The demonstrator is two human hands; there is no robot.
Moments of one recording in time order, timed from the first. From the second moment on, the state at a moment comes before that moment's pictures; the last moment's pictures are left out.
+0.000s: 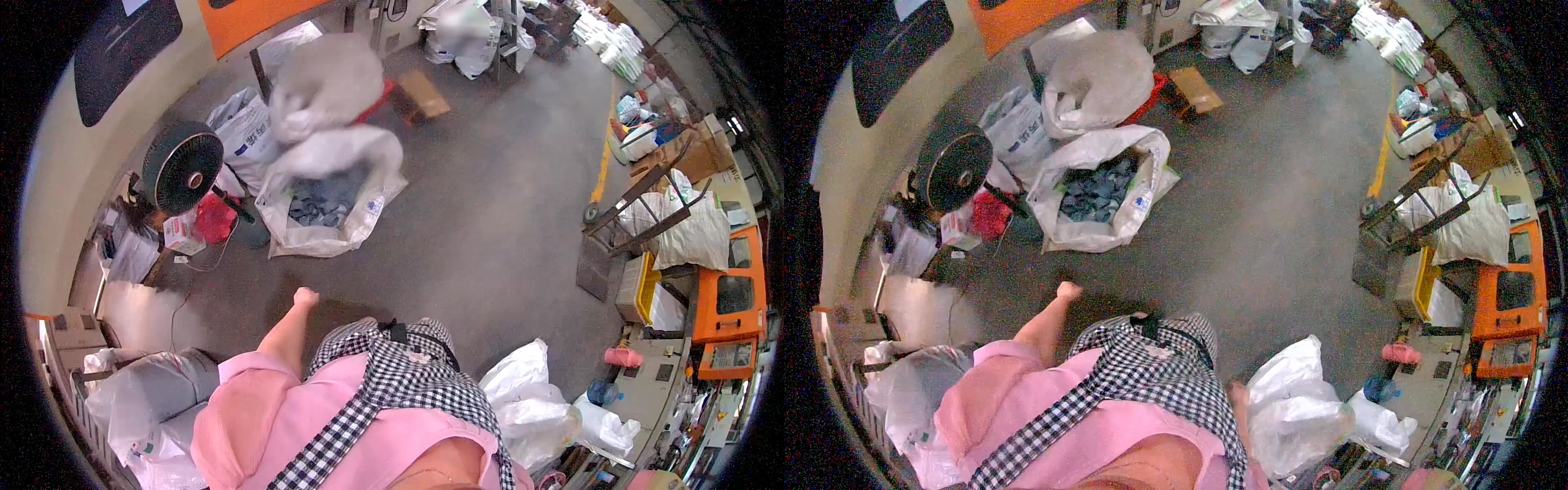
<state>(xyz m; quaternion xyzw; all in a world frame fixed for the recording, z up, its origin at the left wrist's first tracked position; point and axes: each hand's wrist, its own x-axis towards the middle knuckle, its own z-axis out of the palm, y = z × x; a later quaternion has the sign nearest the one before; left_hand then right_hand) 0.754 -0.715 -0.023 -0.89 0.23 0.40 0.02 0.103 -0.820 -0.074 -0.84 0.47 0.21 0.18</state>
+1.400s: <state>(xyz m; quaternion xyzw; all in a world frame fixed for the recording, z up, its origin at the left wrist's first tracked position) 0.745 -0.722 -0.027 -0.85 0.34 0.39 0.06 0.092 -0.788 -0.110 -0.72 0.64 0.14 0.24</state>
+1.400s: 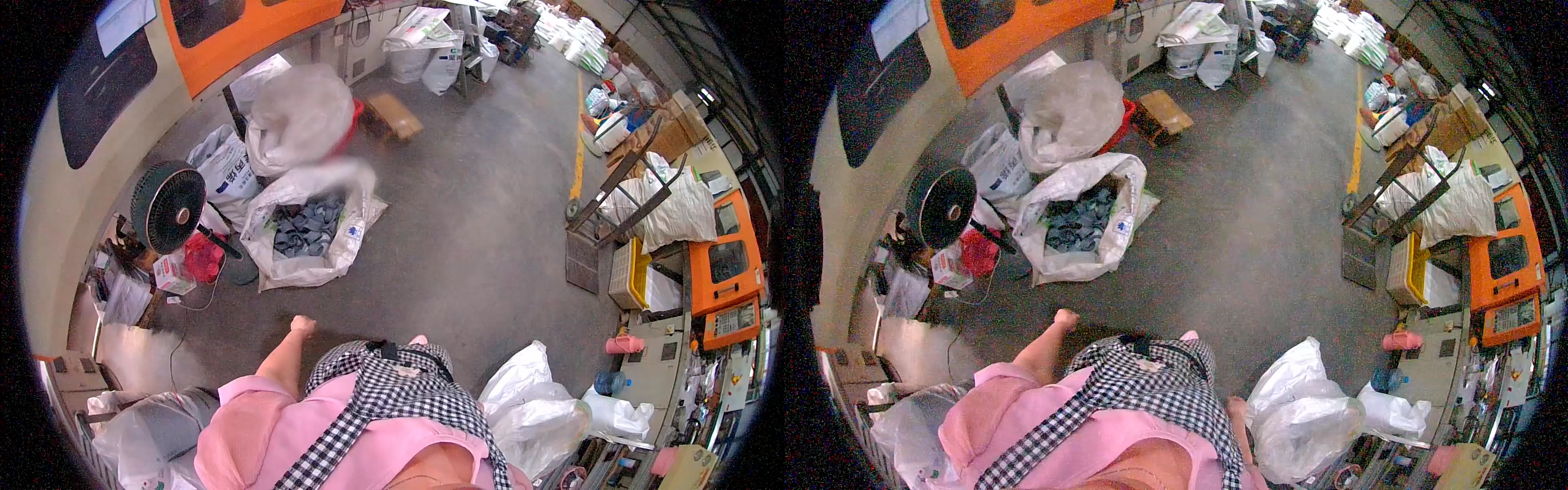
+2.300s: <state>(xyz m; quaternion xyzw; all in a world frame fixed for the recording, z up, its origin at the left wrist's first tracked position) 0.786 -0.733 -0.102 -0.71 0.62 0.33 0.02 0.181 -0.783 0.019 -0.51 0.81 0.09 0.28</state>
